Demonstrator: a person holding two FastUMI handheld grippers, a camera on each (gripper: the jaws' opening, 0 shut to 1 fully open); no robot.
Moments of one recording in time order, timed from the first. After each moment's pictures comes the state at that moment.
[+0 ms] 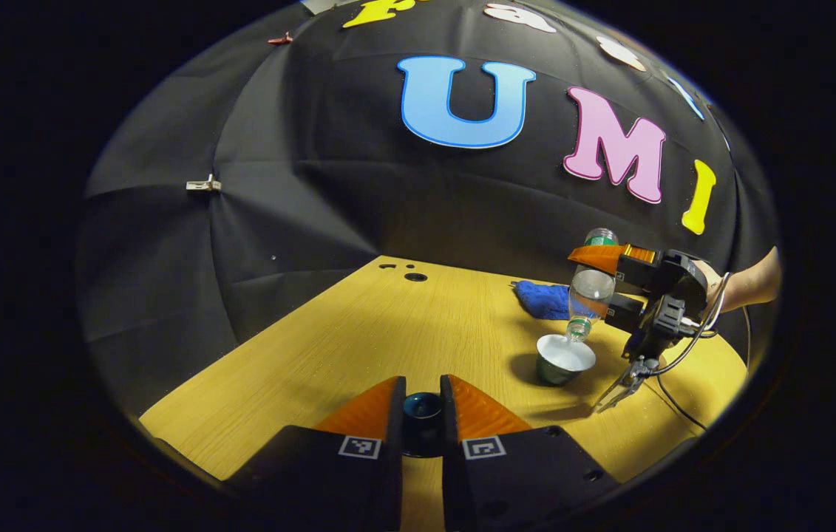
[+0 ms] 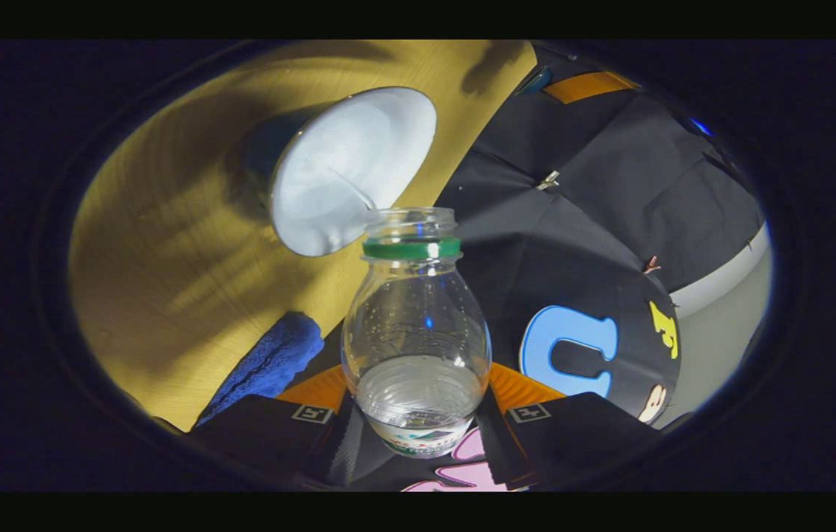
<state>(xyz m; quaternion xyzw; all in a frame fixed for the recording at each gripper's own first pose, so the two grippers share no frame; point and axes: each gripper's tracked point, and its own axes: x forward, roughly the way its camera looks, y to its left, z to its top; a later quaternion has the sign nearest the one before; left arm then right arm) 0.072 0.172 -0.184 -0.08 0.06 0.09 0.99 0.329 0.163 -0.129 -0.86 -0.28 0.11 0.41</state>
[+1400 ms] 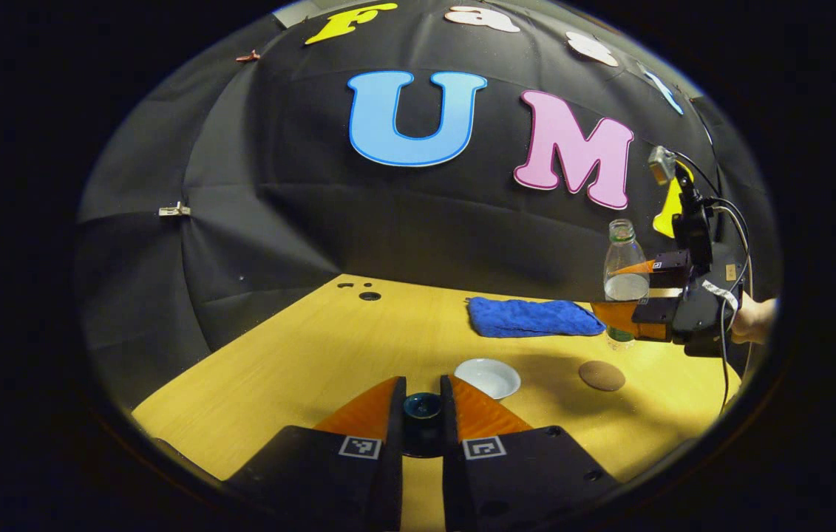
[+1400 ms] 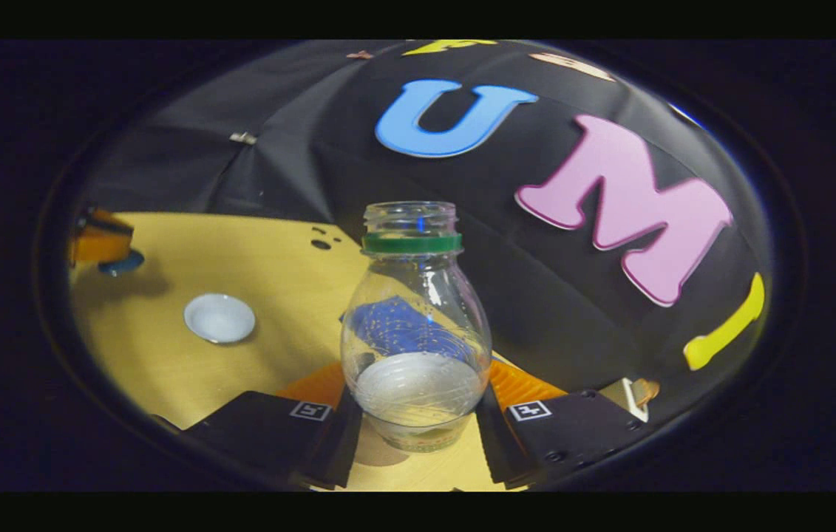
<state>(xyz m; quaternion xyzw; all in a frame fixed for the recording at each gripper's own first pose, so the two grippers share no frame) 0.084 0.079 -0.137 -0.06 0.03 0.05 1.00 0.262 0.026 -0.076 -0.31 0.04 0.12 0.94</state>
